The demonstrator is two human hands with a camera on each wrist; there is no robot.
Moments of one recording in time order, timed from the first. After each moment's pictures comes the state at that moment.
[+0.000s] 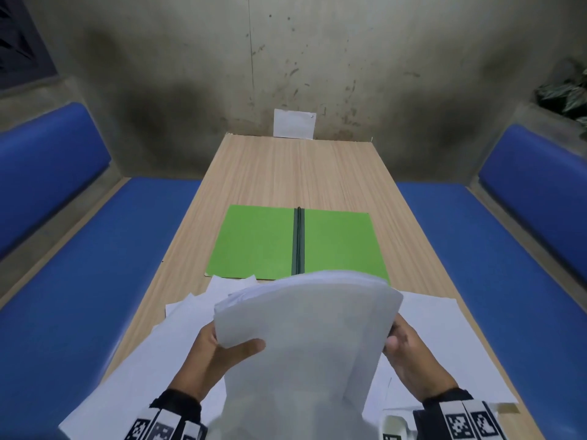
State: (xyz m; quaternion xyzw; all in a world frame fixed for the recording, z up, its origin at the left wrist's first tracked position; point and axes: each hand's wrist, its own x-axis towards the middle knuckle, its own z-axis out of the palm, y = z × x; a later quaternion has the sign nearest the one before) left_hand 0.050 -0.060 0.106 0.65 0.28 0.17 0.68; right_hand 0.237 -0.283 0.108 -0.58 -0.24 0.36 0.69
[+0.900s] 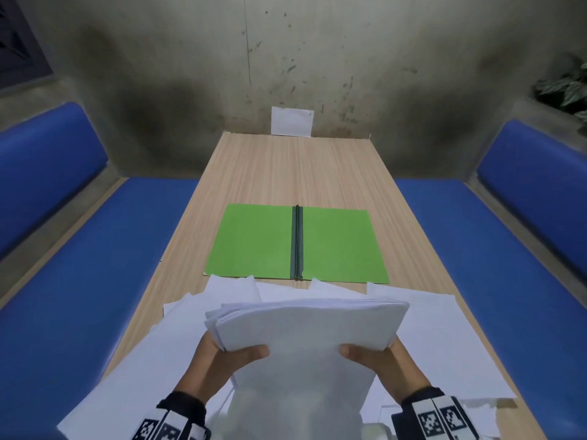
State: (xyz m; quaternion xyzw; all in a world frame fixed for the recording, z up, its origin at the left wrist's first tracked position) left_hand 0.055 -0.066 0.098 0.70 0.24 0.20 0.65; right_hand 0.223 -0.269 0.094 -0.68 -0.20 0.34 0.62
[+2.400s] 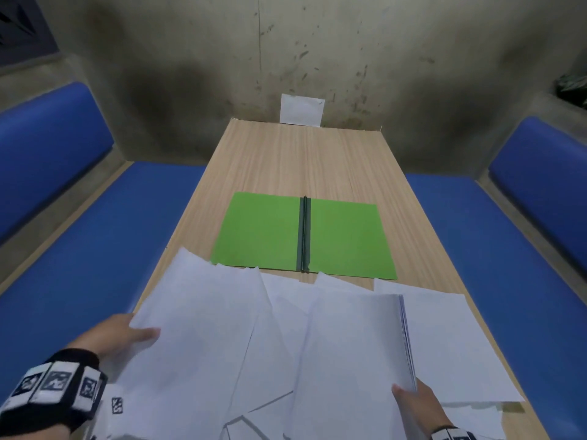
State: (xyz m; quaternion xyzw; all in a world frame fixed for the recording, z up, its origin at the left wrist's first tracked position) left_hand -0.029 0.087 0.071 0.69 0.53 -0.05 0.49; right_hand 0.239 -0.330 -0.001 -0.86 0.03 0.32 0.39
